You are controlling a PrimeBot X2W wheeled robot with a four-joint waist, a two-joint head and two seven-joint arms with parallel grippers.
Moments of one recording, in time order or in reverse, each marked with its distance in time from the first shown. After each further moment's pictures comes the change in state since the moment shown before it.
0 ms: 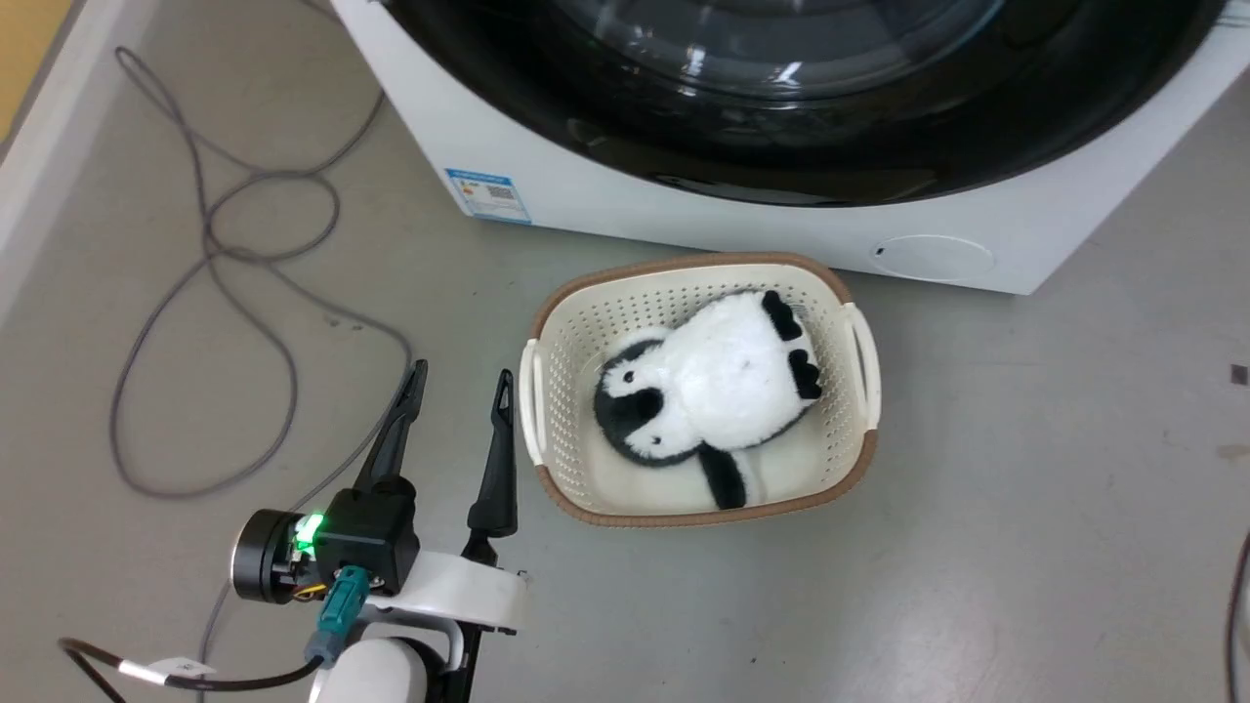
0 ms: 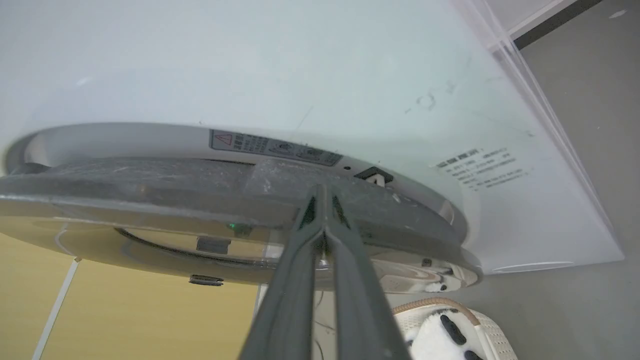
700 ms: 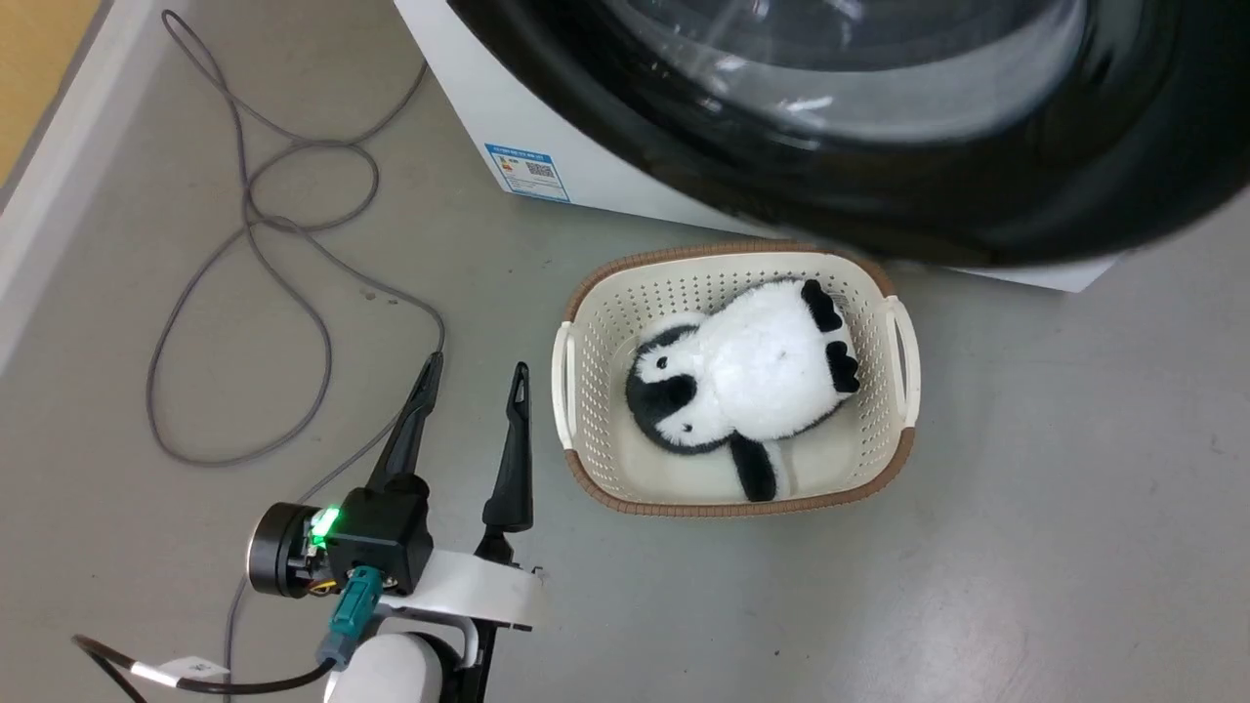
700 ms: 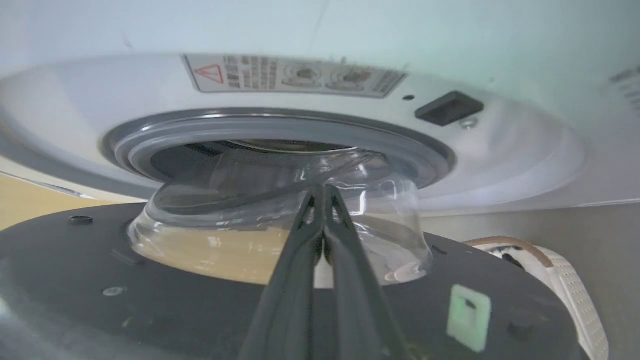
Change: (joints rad) left arm -0.018 0.000 -0.038 0.008 -0.026 0.019 -0.030; right arm -0.137 -0.011 -0.118 0.146 0.020 0.000 0.235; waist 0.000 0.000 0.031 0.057
